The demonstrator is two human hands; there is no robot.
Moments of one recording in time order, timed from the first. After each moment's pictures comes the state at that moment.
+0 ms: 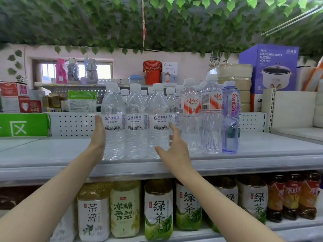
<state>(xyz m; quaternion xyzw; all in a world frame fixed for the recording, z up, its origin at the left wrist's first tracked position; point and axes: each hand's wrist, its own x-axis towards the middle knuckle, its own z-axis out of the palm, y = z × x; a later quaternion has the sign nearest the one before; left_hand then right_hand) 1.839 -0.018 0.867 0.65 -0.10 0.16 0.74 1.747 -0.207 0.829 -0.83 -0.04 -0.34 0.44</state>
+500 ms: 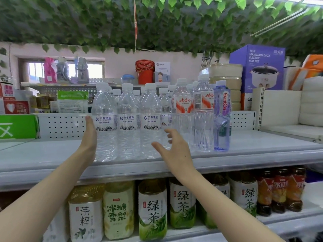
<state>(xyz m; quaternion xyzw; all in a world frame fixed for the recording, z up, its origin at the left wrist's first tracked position) 1.845 -0.014 0.865 0.66 -0.10 0.15 0.73 1.730 -0.220 0.831 -0.83 -0.05 -0.39 0.39</state>
